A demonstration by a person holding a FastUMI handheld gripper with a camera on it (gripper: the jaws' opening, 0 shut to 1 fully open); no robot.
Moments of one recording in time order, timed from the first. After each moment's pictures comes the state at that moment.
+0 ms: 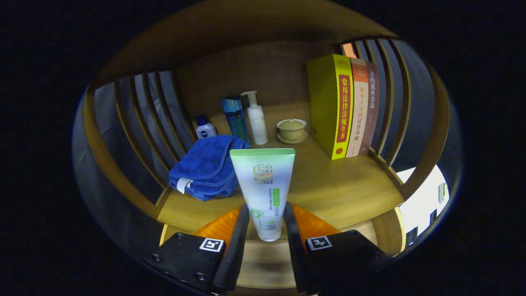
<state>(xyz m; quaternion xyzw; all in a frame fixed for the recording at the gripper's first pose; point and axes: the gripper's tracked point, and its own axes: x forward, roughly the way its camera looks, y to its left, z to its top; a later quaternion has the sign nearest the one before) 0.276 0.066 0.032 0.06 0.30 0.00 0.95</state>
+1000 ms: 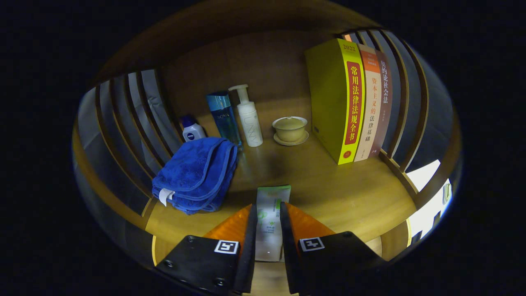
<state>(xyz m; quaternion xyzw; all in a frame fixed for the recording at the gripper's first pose) 0.317 0.056 0.014 0.06 0.32 0.00 0.95</state>
